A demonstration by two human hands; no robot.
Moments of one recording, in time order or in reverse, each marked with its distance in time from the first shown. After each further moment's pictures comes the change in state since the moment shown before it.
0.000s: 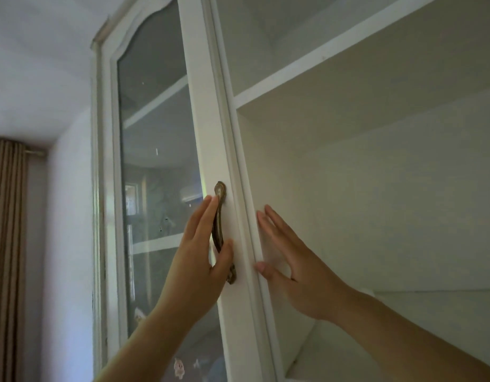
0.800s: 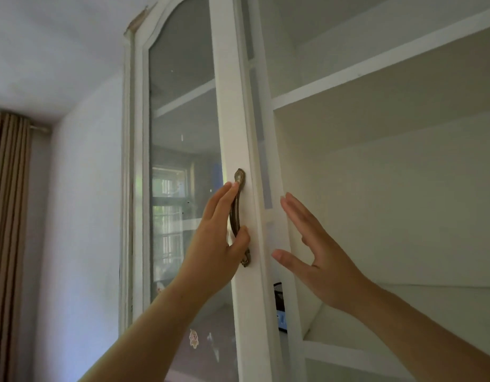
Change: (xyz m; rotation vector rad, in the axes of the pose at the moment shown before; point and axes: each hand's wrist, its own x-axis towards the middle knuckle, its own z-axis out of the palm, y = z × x) left_hand -0.013 0.010 -0.044 -0.104 -0.041 -0.025; right_hand -0.016 -0.061 0.000 0.002 0.076 0.033
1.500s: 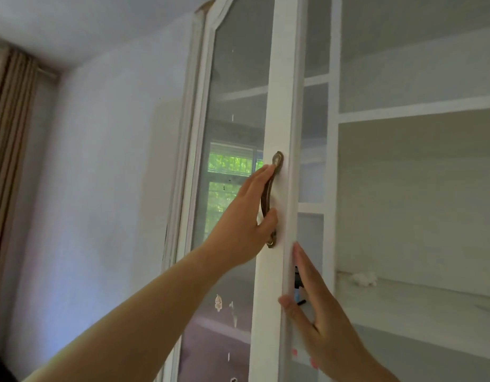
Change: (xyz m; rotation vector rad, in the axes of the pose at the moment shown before) left_hand -0.040 -0.002 -0.109 -0.182 -0.083 0.017; right_hand -0.068 -0.109 0.102 -0.020 -0.033 0.079
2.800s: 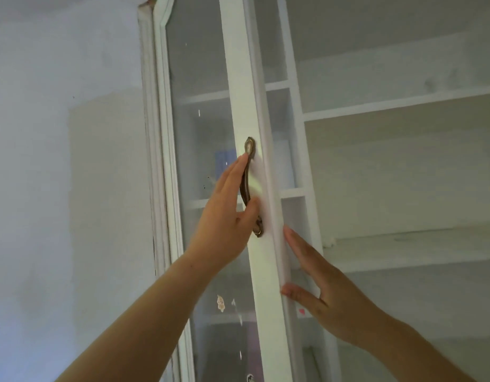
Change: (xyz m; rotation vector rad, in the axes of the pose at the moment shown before) left_hand -0.037 -0.027 -0.096 -0.251 -0.033 0.156; right_hand 0.001 -0.119 0.054 -0.307 -0.016 0.253
